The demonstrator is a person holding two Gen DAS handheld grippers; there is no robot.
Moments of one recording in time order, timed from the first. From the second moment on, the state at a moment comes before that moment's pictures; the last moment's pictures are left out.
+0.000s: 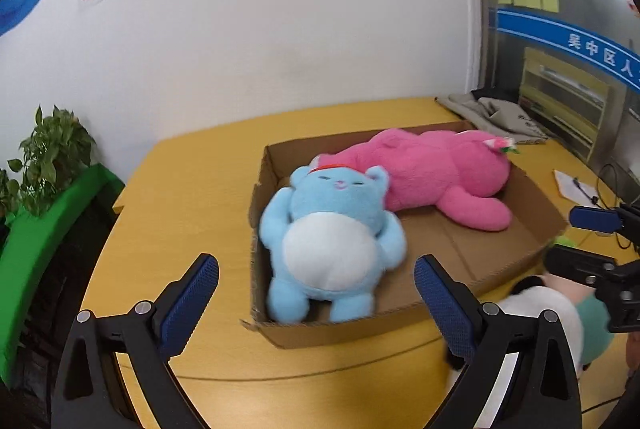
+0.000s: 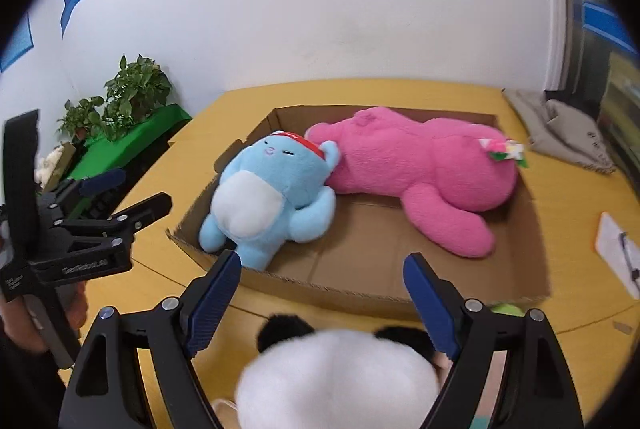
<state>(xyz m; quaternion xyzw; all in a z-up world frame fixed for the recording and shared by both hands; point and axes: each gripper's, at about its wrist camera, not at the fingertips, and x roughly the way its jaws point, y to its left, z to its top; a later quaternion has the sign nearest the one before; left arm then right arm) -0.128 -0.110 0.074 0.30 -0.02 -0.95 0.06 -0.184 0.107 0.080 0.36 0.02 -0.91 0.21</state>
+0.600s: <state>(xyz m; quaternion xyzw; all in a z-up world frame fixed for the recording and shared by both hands) -0.062 -0.038 0.085 0.28 0.07 -0.95 0.10 -0.134 0.149 0.091 0.33 0.07 -0.92 0.17</state>
